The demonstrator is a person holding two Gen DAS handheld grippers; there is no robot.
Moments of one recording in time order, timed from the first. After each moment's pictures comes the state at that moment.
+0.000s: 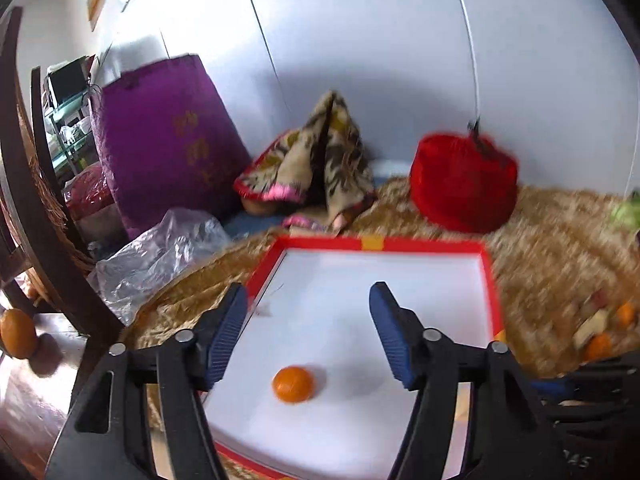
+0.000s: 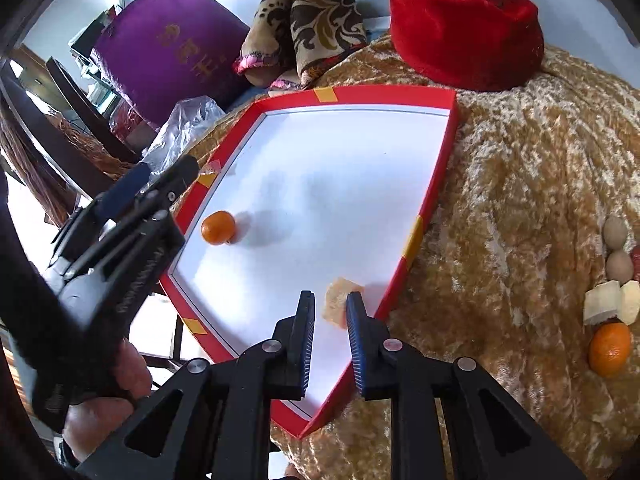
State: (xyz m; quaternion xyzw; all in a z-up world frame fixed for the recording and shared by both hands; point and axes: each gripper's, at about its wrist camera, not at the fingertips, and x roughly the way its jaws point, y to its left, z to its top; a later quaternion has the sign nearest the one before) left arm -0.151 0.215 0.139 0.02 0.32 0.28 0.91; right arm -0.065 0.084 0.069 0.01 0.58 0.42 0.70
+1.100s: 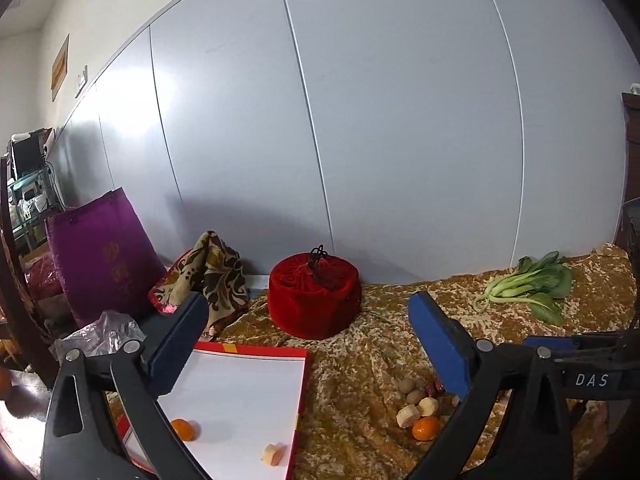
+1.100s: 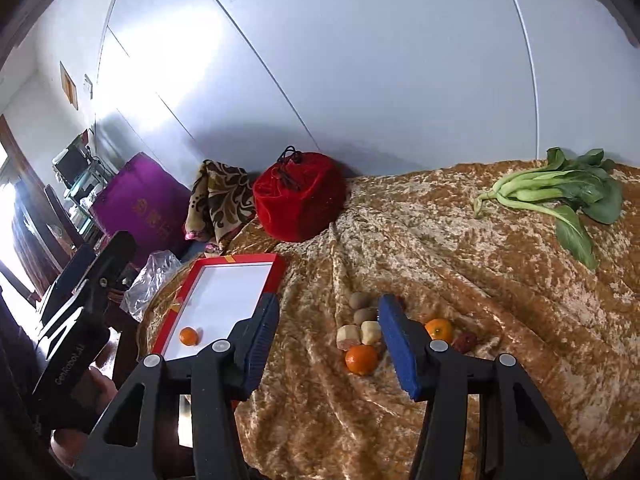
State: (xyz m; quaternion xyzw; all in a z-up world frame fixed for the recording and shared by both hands) left arm -0.147 0.048 0.226 0.05 0.20 0.16 0.97; right arm -0.022 -0.140 0.169 0.11 0.45 0.31 0.83
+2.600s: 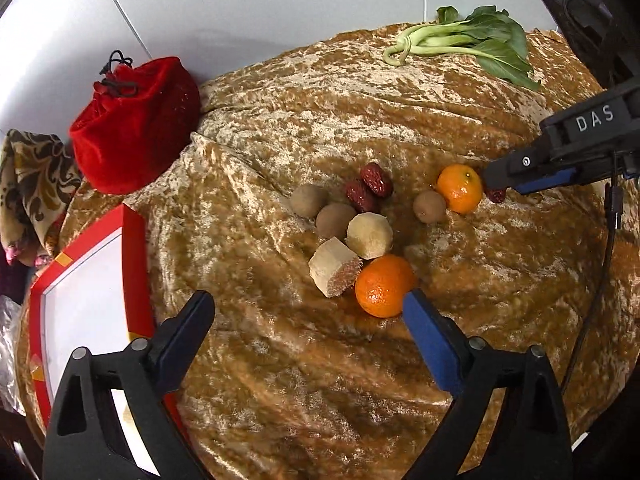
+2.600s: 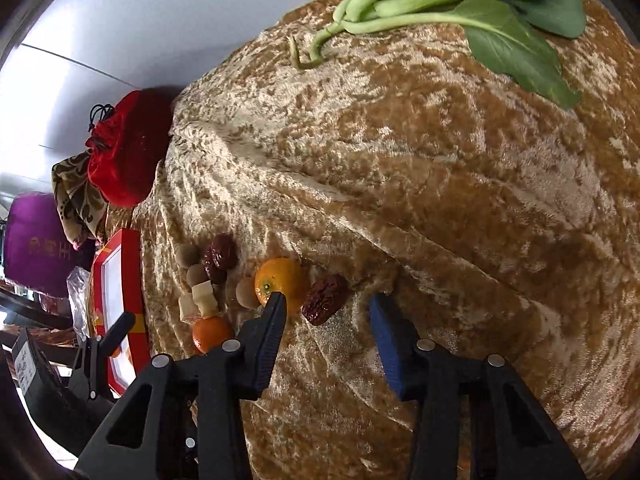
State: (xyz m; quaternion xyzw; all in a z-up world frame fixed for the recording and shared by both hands) left arm -0.056 0.004 0.044 0.12 0.52 -0.05 0.84; right arm 0.045 -0.190 0.028 0.16 0.67 0.14 0.71
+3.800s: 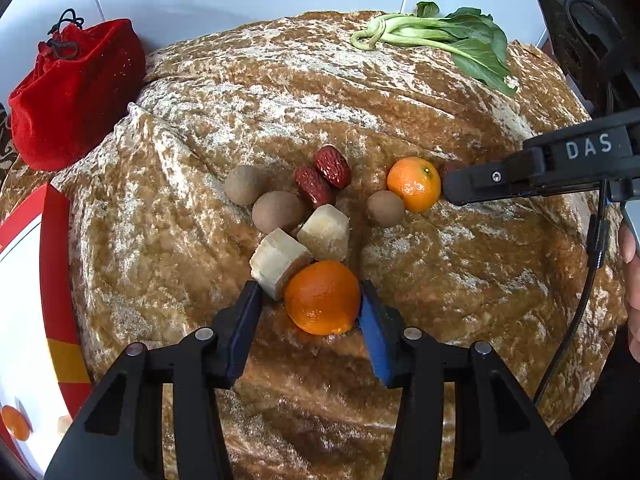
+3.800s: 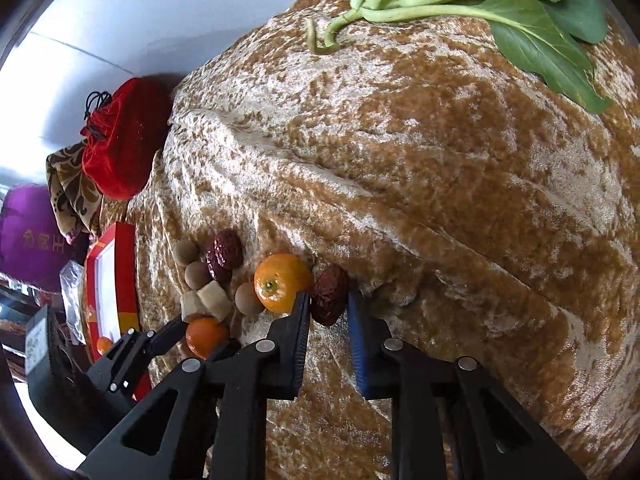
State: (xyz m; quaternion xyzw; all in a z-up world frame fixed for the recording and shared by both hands) left arm -0.048 0.004 0.019 0.04 0.55 -0.13 0.82; right arm 0.049 -0.169 0.023 0.14 0.67 0.15 0.71
